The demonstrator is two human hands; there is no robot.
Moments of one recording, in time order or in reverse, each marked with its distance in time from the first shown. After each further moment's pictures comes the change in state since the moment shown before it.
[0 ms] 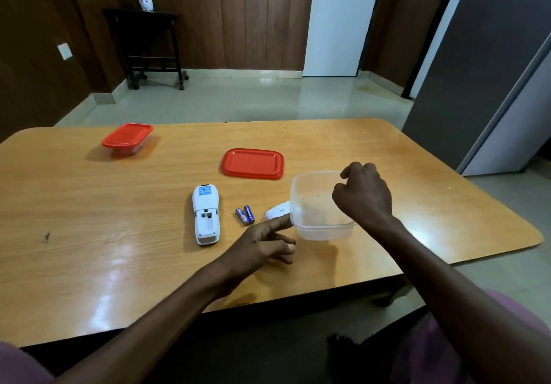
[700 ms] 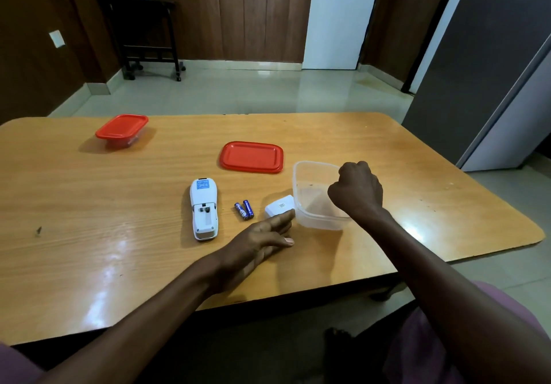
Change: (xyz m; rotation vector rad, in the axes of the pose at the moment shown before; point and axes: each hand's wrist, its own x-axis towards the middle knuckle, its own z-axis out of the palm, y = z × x) left_hand 0.004 -0.005 -0.004 -0.266 -0.100 -0.104; right_hand 0.009 -0.012 0.015 -0.102 -0.092 0.007
